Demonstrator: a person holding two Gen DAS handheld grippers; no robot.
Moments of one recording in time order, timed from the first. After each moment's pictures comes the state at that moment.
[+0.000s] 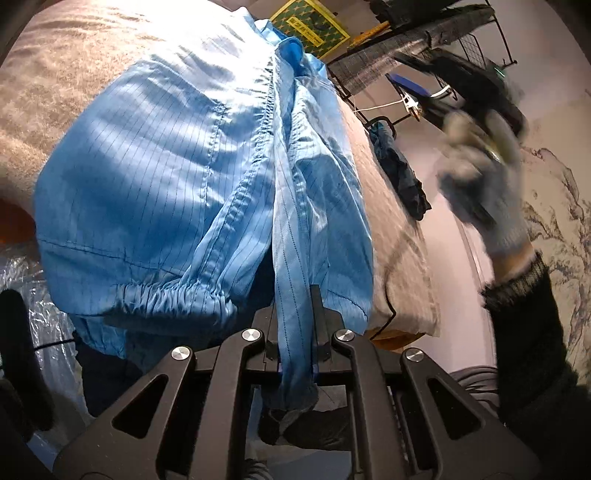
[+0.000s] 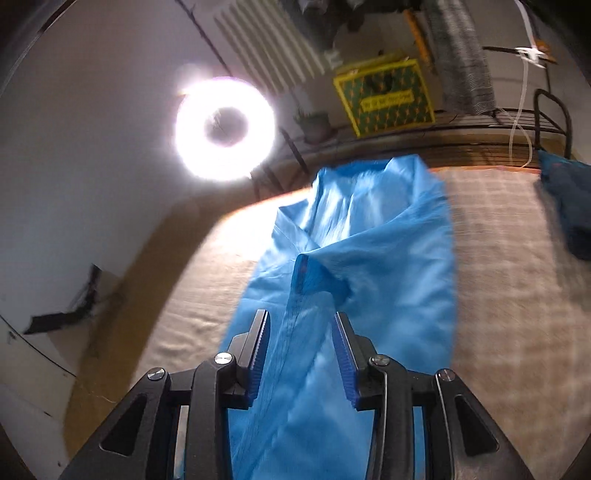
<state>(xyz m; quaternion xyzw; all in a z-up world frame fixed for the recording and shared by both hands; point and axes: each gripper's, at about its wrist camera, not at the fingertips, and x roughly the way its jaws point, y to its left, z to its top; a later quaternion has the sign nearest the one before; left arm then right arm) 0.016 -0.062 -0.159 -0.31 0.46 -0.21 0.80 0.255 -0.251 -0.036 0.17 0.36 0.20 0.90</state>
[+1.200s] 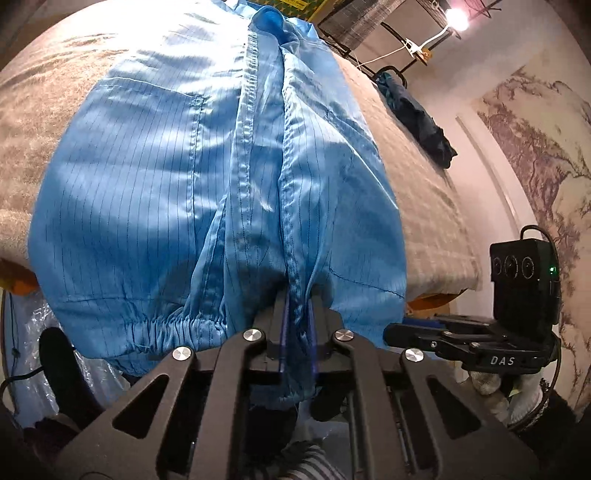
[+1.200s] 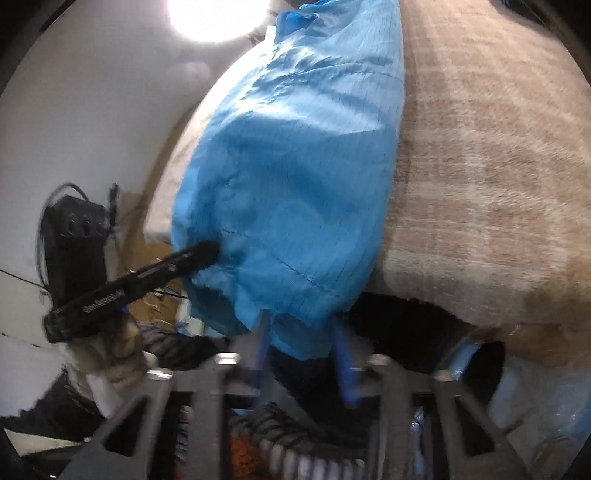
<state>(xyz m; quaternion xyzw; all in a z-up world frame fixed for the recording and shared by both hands) 0.048 -0.082 -0.159 -0.20 0.53 -0.21 0.80 0.057 -0.271 -0.209 0.20 0.54 0.27 0.77</state>
